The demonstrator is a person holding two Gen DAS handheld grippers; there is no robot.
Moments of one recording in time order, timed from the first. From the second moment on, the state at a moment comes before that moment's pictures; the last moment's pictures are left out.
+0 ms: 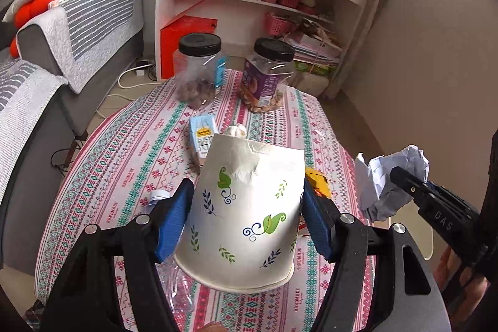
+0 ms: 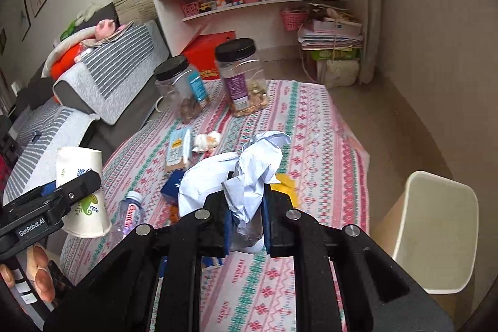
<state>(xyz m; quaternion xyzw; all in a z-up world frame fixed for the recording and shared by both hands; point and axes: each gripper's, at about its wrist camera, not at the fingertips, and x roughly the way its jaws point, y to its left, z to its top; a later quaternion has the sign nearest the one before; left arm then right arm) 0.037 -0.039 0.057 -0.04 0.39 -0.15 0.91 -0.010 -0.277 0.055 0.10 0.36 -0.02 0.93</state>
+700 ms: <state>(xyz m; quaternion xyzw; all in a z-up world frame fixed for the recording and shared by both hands) 0.011 -0.259 0.052 0.04 0.40 -0.30 0.86 -0.102 -0.505 0.047 0.14 0.36 -0.34 0.86</state>
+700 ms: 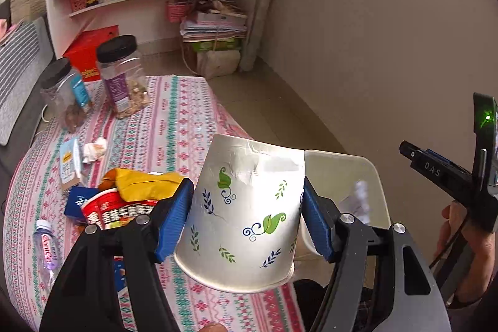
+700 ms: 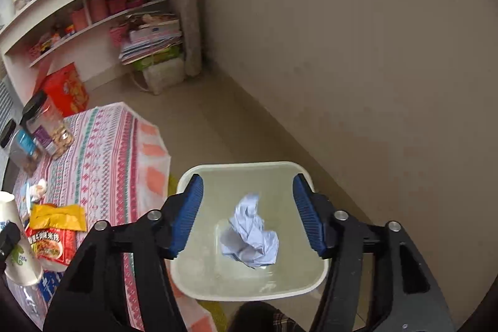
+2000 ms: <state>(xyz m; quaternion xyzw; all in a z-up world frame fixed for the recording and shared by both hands) 0.002 -0.307 0.057 0.04 0.38 -0.25 0.89 -0.128 -0.479 0.074 0.07 0.29 -0.36 0.89</state>
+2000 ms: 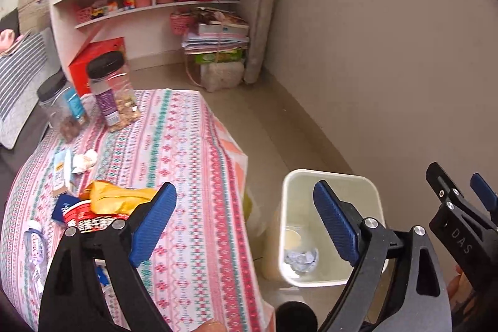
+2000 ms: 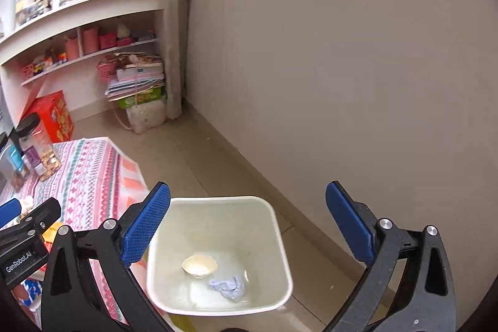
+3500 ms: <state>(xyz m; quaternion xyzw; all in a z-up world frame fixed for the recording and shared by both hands) 0.129 0.040 -0.123 0.00 0.69 -0.01 0.73 0.069 -0.234 -0.017 -0.04 0.46 0.03 0.89</state>
